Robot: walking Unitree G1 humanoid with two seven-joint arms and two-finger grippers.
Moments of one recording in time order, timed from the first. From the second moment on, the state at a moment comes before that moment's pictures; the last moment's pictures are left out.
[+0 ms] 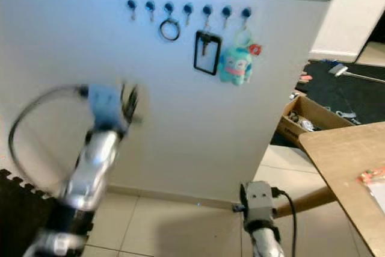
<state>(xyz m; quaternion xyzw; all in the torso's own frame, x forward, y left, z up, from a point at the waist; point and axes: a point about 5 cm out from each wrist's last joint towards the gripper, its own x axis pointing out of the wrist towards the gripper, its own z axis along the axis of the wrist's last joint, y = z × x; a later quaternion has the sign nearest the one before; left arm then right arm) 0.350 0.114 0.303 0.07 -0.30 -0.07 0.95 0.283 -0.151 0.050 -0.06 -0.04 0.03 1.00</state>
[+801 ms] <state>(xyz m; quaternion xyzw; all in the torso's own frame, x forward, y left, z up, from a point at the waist) 0.398 0.091 0.345 0.08 -0.23 -0.08 0.97 0.296 -0.142 0.169 -0.01 -0.22 -0.01 0.97</state>
